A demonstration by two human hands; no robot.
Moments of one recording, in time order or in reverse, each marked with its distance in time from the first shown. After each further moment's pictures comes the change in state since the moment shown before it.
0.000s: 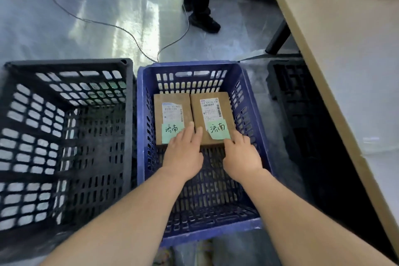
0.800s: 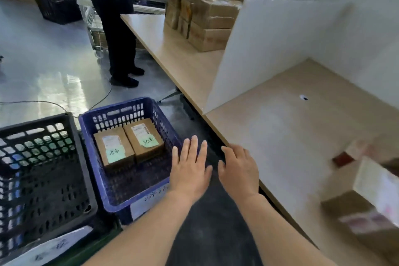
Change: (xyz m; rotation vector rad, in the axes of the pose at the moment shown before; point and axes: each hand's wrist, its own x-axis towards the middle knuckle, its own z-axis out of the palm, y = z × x) left_hand -0.266 0.196 -0.042 0.163 0.232 0.466; right_hand -0.374 0.037 -0.066 0.172 0.623 0.452
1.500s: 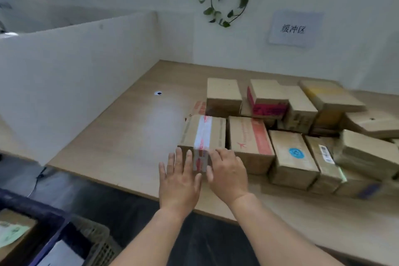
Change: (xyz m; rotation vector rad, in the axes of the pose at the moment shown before) left_hand -0.083 0.333 0.051 0.040 -0.018 0.548; right_hand -0.210 0.272 -0.108 -0.062 0.302 0.457
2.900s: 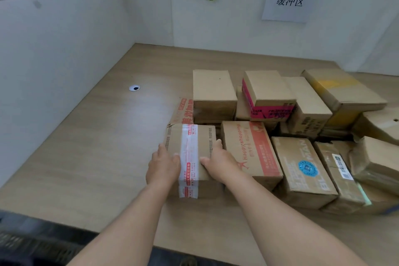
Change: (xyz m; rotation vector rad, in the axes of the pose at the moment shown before) left_hand 0.178 -0.007 0.021 -0.474 -0.198 -0.405; right_hand 0.140 0.066 0.056 0.371 -0.562 0.609
